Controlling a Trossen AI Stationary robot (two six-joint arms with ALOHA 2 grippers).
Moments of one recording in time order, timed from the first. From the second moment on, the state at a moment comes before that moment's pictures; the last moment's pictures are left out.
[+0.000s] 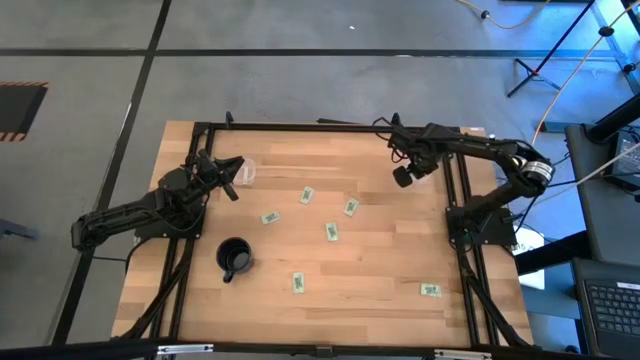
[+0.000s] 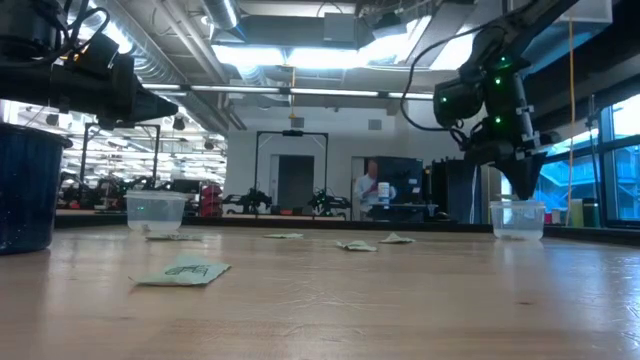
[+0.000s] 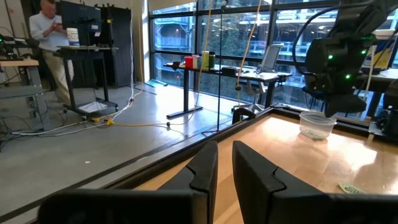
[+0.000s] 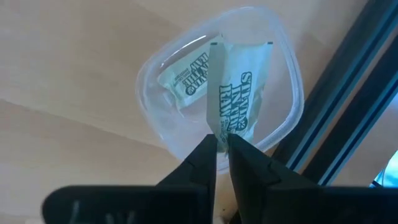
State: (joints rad) left arm 0.38 0.03 0.01 0.06 -0.34 -0.06; right arm -0.65 1.50 0.94 -1.11 0.24 0.46
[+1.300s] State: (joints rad) left arm 0.38 0.03 0.01 0.06 -0.34 -0.06; right arm -0.65 1.50 0.94 -1.11 0.24 0.40
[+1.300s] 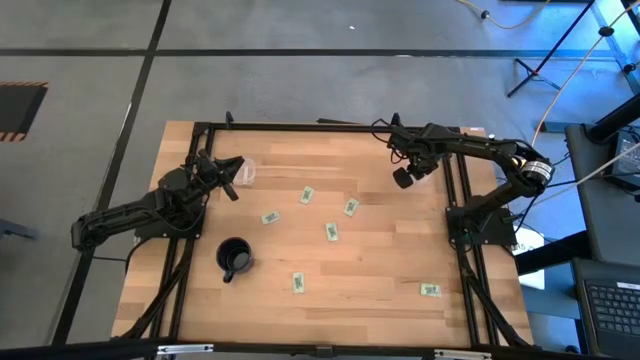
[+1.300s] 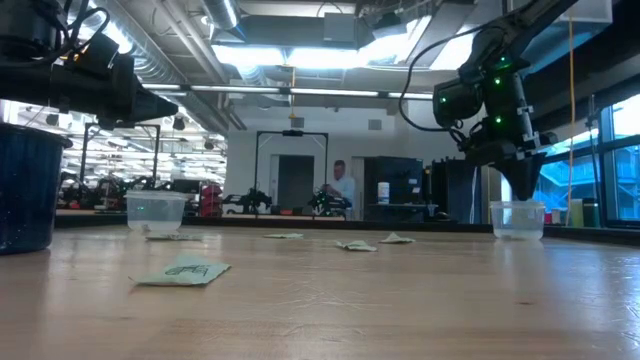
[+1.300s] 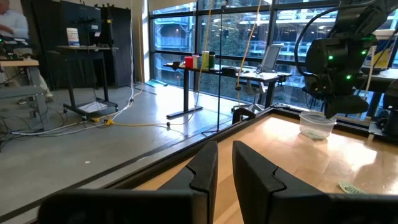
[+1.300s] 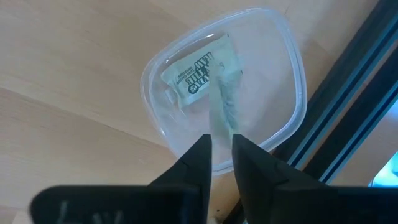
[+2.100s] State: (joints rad) left arm 0.38 0.03 0.01 0.06 -0.34 -0.07; right arm -0.29 1.20 0.99 -1.20 -0.04 0.56
